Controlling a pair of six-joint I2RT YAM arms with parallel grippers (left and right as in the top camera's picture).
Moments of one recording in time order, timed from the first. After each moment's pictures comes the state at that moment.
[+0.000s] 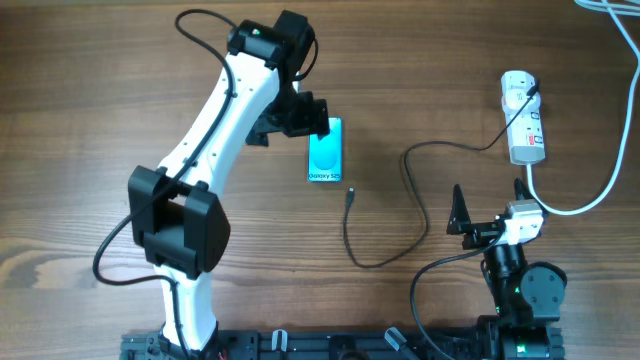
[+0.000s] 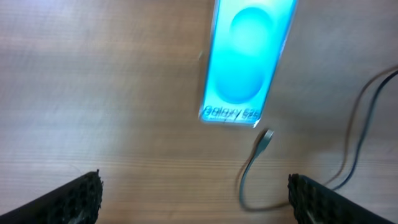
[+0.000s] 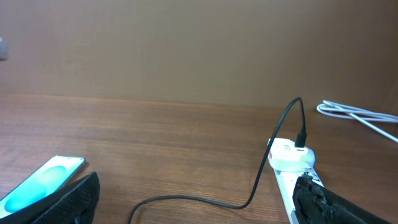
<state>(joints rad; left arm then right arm) -0.41 2.08 1.96 -1.42 0.11 -0.48 -0.01 0.02 0.01 0.00 -0.10 -0.03</state>
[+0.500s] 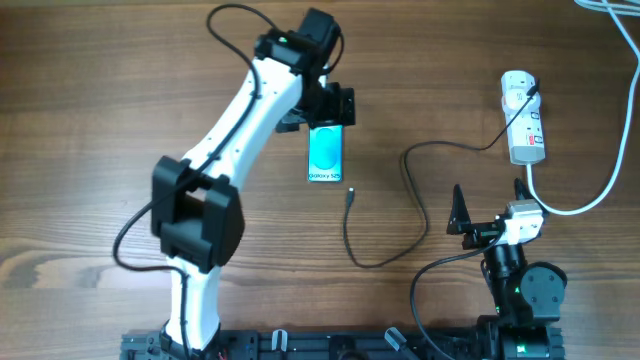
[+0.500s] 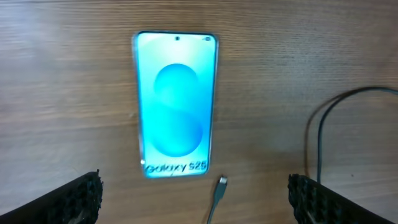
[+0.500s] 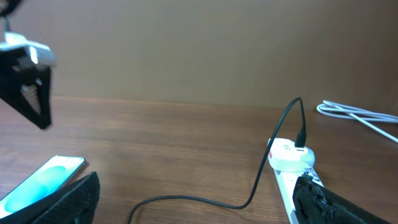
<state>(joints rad) -0.48 2.15 1.96 -1.20 0.14 -0.48 -0.01 0.02 0.01 0.00 -0.10 -0.03</state>
